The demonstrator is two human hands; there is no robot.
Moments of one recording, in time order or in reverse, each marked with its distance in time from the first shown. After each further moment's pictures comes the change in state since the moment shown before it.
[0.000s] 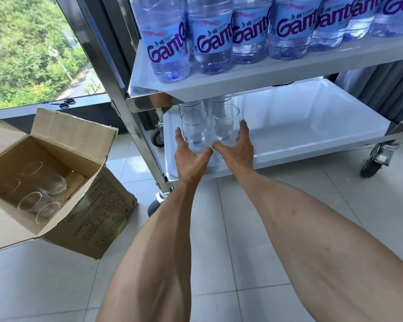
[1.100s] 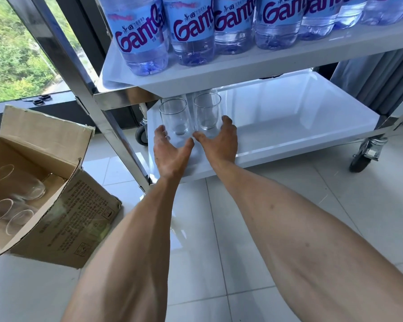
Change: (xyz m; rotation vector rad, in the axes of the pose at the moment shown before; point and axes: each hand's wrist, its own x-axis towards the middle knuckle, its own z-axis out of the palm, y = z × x) left_hand 0.031 -0.014 0.006 0.104 0.147 0.065; right_hand 0.017 -0.005 0.019 -0.103 0.159 -0.101
